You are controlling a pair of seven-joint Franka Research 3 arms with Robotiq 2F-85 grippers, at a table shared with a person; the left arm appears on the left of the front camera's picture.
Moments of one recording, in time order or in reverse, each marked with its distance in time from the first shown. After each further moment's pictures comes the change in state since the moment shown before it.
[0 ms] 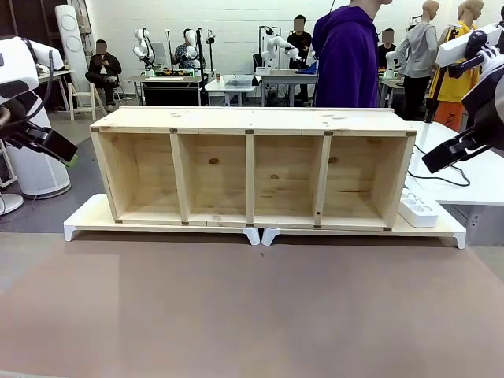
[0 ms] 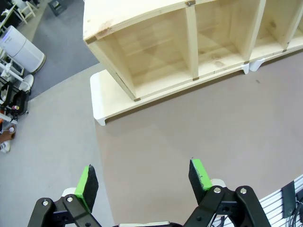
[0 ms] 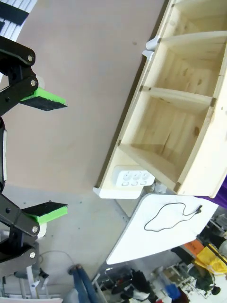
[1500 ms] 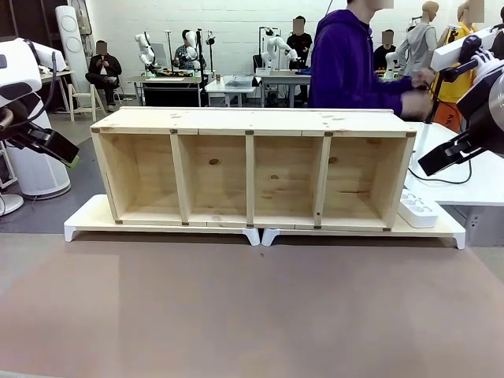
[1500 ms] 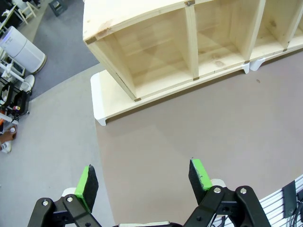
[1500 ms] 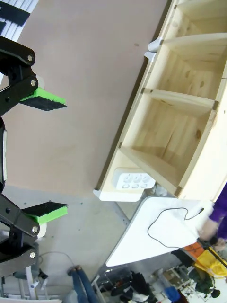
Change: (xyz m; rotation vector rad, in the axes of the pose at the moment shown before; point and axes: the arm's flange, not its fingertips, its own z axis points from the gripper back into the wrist) left arm 0.000 -0.002 0.000 0.005 0.000 -0.005; right arm 0.001 0.002 -0.003 0.010 0.006 0.007
